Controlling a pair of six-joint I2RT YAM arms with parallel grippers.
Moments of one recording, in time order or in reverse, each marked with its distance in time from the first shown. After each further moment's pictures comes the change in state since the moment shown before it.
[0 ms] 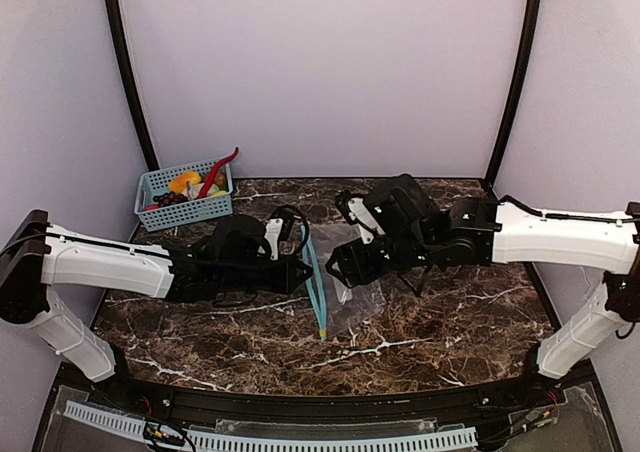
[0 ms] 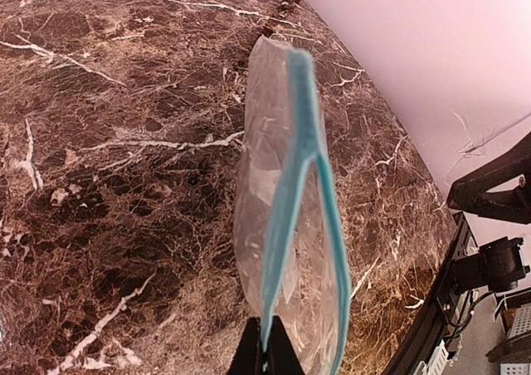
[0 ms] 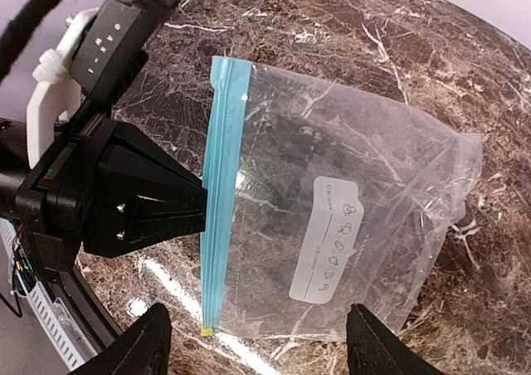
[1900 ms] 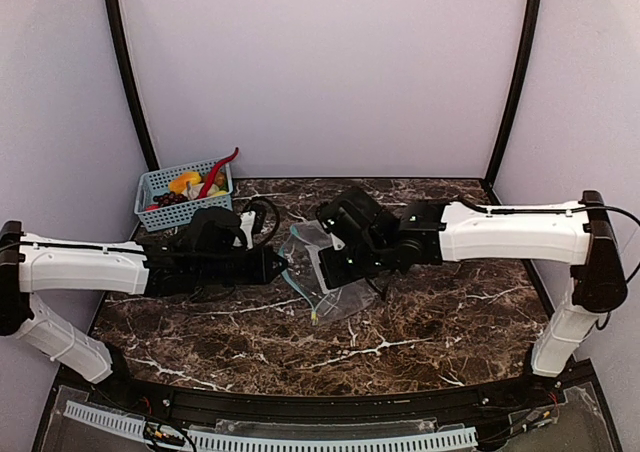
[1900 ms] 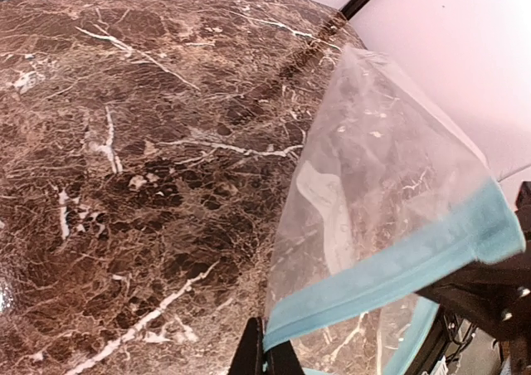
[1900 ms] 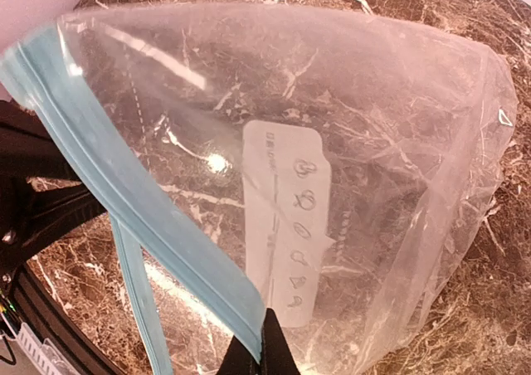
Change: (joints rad) left arm 0.076 -0.135 -0.048 -0.116 -0.021 -0.046; right arm 0.016 0.249 0.161 -0.063 0.071 0.137
